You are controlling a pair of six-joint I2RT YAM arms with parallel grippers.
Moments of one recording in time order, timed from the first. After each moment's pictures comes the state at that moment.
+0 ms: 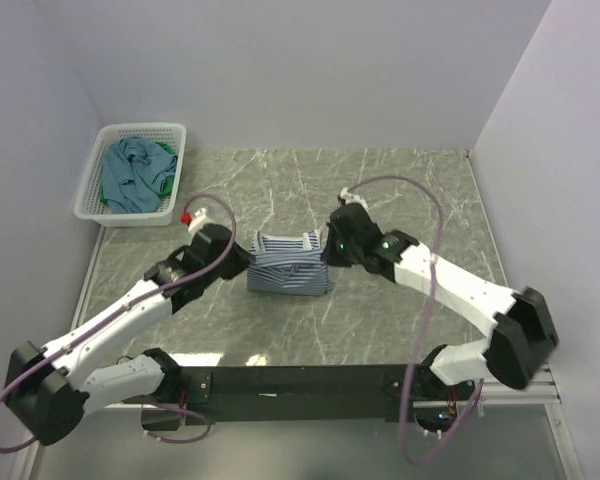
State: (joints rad) left arm -0.71 1.00 0.76 -0.41 -0.28 -1.11; right arm 0.76 1.30 0.99 -0.50 0.16 0.70
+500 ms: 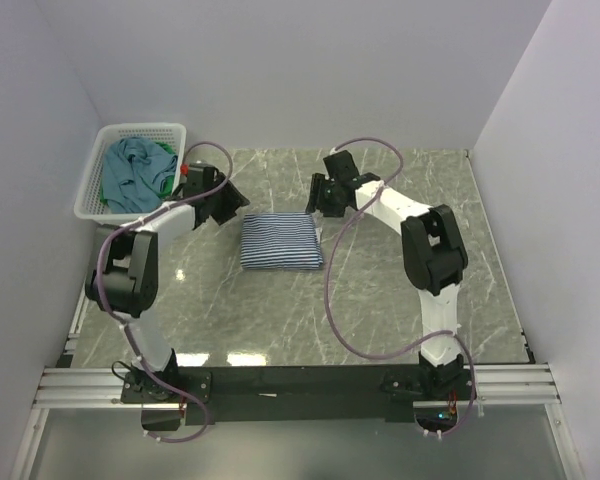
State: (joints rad) left arm -0.22 1.77 1.15 -0.09 0.10 -0.88; right arm 0.46 2.05 1.59 -0.41 -0.09 0.54
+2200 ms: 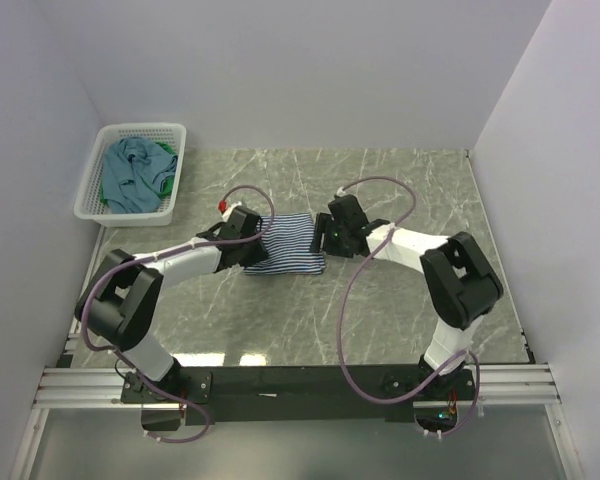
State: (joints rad) left arm -0.54 1.62 0.89 -0.15 -0.11 -0.89; right arm 0.55 1.75 1.03 -0.17 0.00 0.63
